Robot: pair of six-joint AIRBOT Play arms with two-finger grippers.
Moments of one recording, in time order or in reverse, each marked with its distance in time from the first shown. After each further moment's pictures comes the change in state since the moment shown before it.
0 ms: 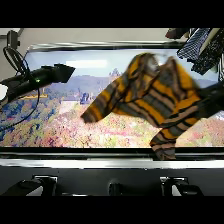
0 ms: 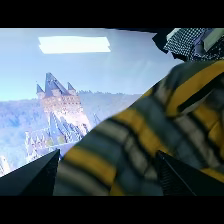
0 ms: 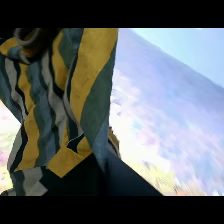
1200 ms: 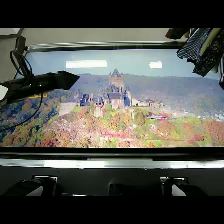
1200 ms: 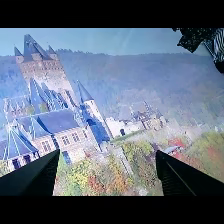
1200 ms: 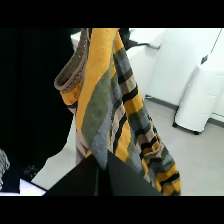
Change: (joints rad) left arm -0.001 0.003 0.000 0.002 -0.154 -0.033; right arm -0.031 -0.409 0.567 -1.284 -0.076 1.076
